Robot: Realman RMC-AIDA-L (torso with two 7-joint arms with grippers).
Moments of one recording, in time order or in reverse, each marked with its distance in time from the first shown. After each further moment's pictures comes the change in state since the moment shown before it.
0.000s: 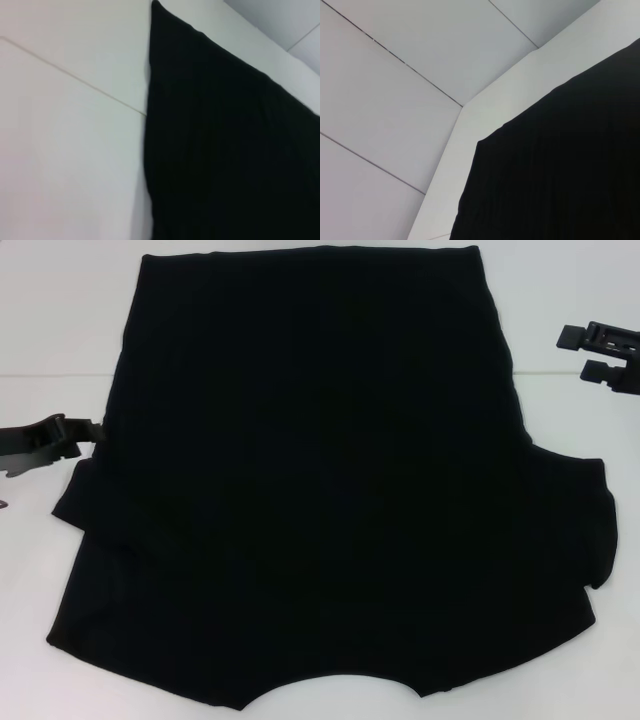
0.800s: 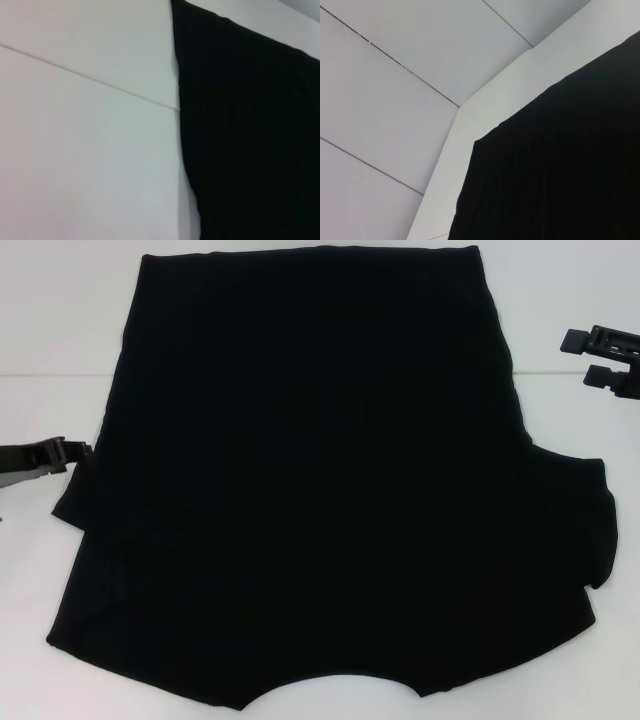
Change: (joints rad) left arm 0.001 -0.003 0.094 -0.042 0.052 -0.146 0.041; right arm -0.007 -0.002 0.002 0.002 -0.003 -0.001 0.014
